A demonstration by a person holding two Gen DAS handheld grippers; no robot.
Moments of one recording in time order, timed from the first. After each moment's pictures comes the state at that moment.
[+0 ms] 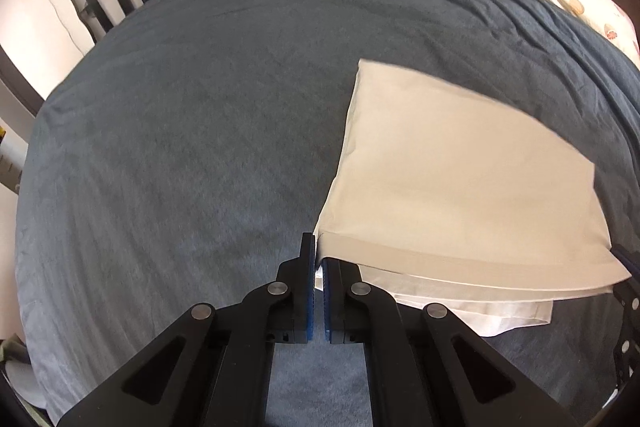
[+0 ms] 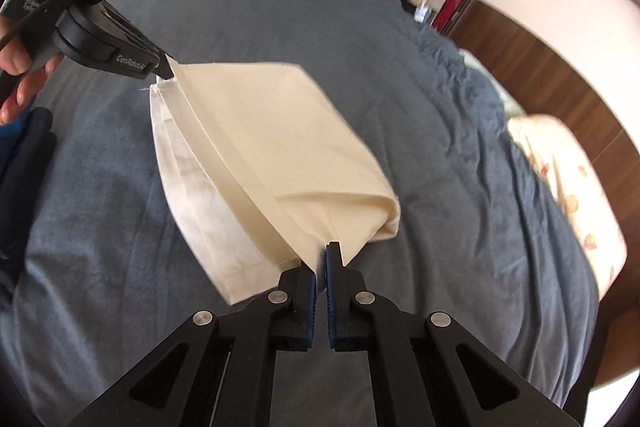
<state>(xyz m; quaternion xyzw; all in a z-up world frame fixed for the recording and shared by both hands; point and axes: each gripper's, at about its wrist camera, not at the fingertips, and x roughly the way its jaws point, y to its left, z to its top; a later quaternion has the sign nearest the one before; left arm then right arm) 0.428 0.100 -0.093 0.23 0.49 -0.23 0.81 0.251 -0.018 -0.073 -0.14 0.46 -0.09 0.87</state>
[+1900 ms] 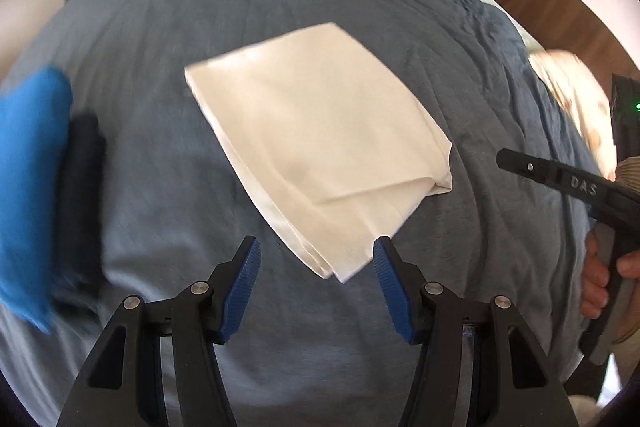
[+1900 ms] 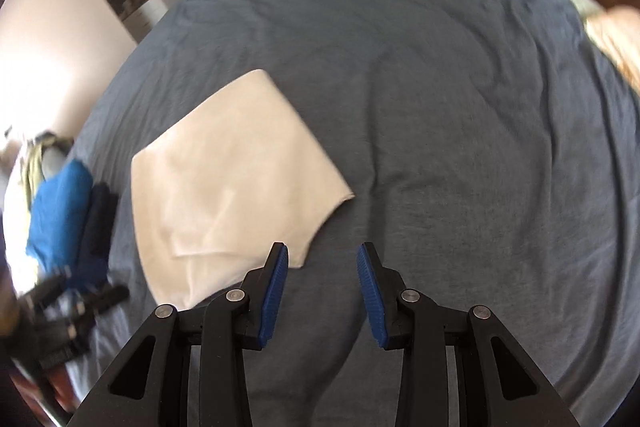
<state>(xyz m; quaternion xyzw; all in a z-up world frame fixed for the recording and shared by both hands) 0.250 0.047 -0.090 -0.07 0.54 -0.08 0.84 0.307 -0.215 -0.074 0.09 0.52 0.11 0.84</state>
